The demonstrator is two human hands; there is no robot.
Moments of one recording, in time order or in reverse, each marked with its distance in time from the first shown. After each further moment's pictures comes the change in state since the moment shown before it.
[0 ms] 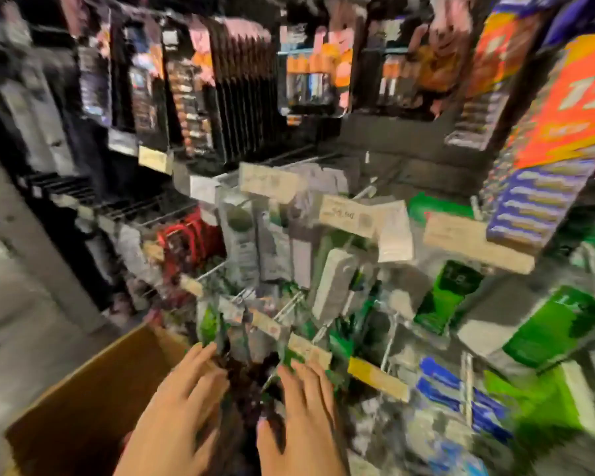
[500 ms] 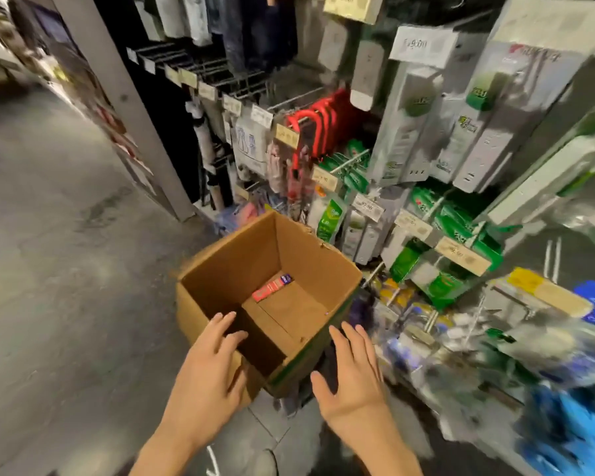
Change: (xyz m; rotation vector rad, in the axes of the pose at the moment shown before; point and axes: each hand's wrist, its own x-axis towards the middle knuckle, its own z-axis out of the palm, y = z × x) left_hand -0.207 -0.174 -0.050 0.064 -0.172 -0.318; right_hand -0.054 -0.134 0.173 0.071 -0.358 0.153
